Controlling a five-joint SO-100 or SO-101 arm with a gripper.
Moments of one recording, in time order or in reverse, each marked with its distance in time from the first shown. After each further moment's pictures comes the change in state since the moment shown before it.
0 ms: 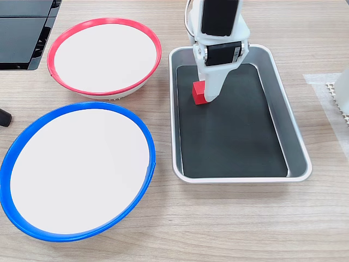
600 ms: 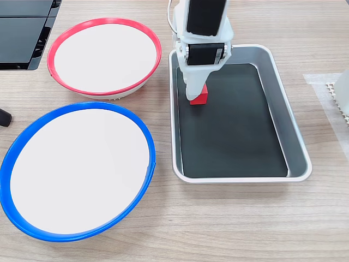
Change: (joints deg) arm -2.5 -3.3 -6.8 1.1 6.2
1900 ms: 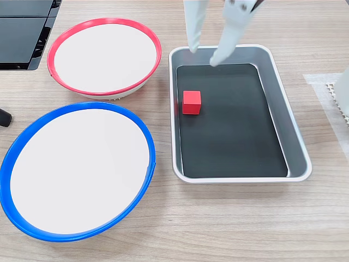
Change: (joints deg) arm -0.4 17.0 -2.6 14.7 -46.2
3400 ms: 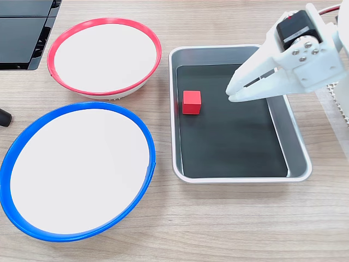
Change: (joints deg) arm -6.7 91.9 77.7 -28.0 155.7
